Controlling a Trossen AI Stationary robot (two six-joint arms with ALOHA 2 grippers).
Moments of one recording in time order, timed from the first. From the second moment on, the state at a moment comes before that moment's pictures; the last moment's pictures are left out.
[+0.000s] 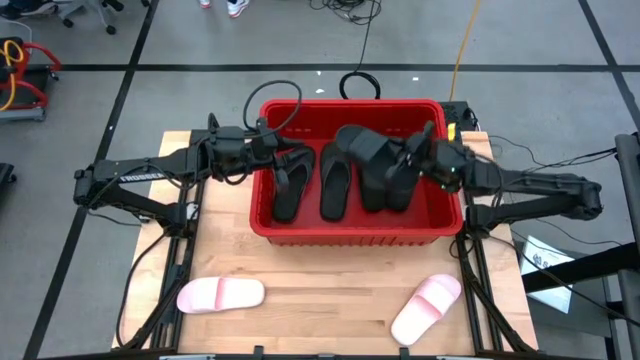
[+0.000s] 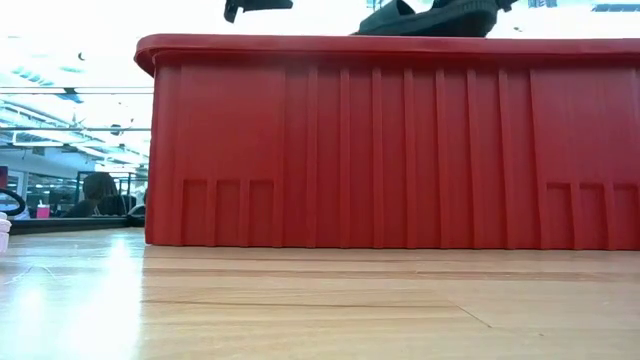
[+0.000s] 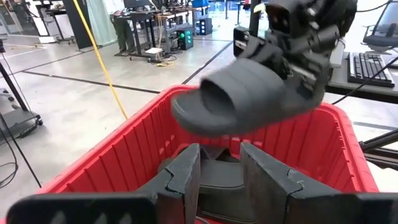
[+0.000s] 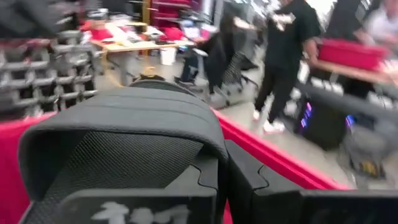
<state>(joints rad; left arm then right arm) 0.17 1.21 1.15 -0.10 -0.18 -0.01 -0.18 0.94 0.83 -0.01 0.53 -0.01</state>
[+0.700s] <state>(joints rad) 0.19 1.21 1.15 -0.10 -0.18 -0.01 -0.31 0.94 0.92 -0.63 0.82 0.65</state>
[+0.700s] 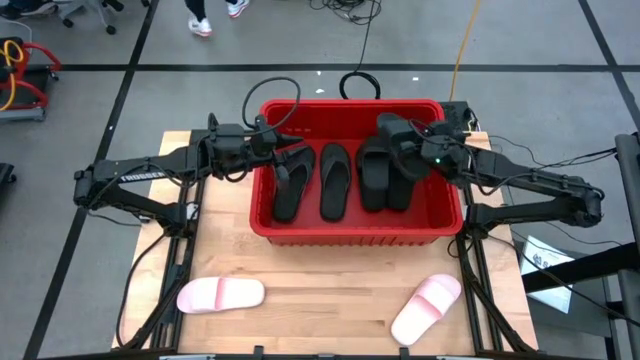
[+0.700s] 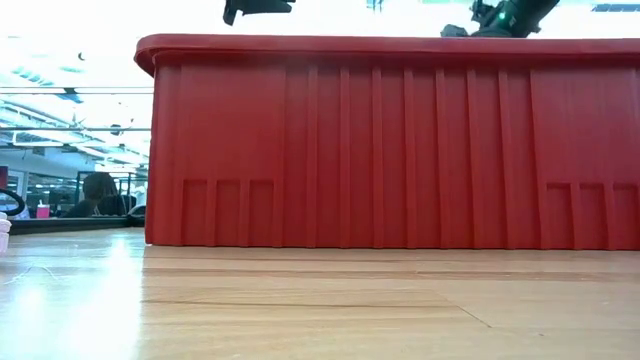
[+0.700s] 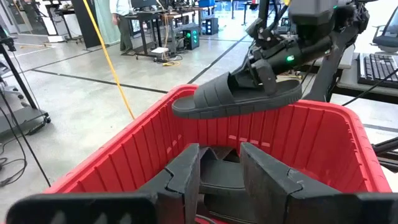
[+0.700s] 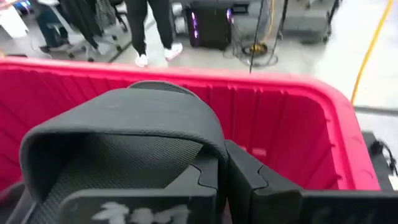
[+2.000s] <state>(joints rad) 0.21 1.21 1.15 -0.10 -0.15 0.02 -0.46 1.11 0.93 -0.80 0.68 0.45</state>
